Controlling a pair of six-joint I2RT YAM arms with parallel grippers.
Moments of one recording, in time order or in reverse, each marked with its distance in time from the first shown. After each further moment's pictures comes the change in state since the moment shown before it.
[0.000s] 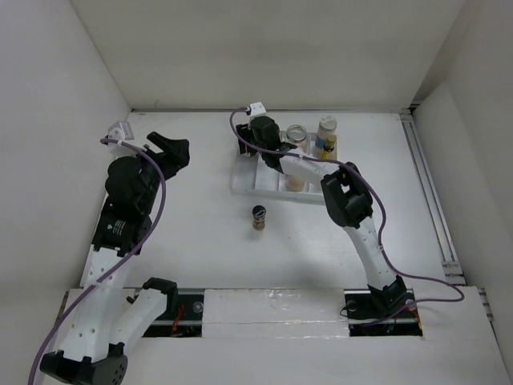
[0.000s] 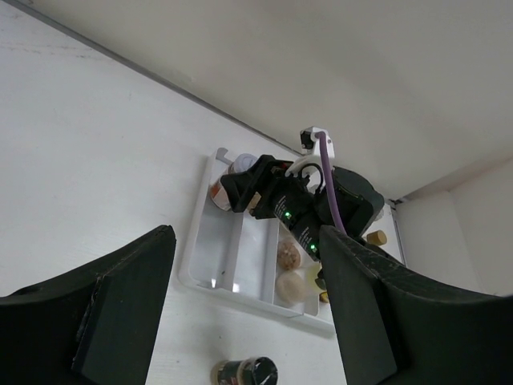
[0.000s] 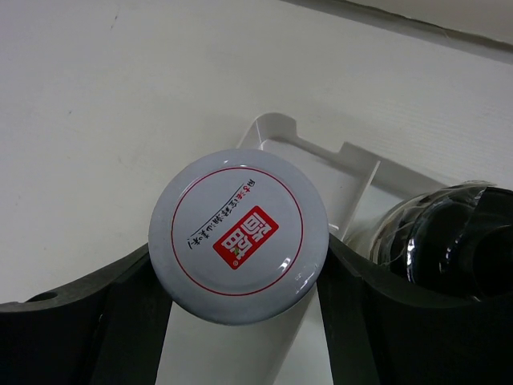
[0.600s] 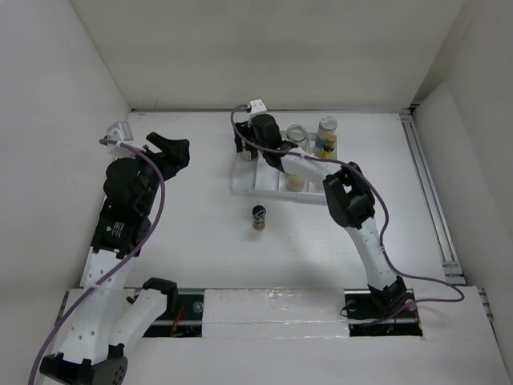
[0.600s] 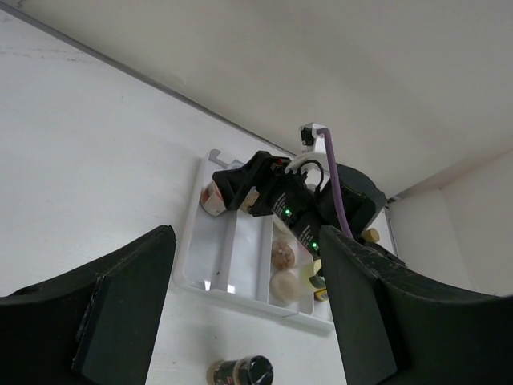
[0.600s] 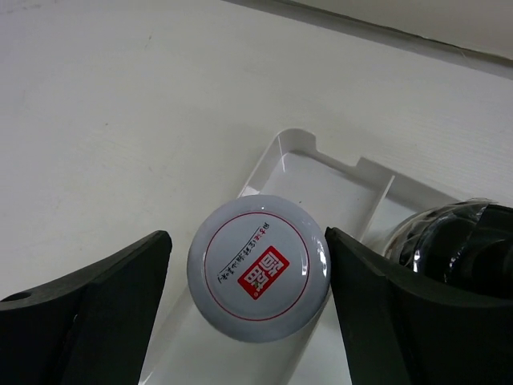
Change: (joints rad) left arm 0.000 -0.013 -0.002 0.007 0.016 0.000; right arm -0.001 -0.012 -0.002 0.007 -0.035 0.016
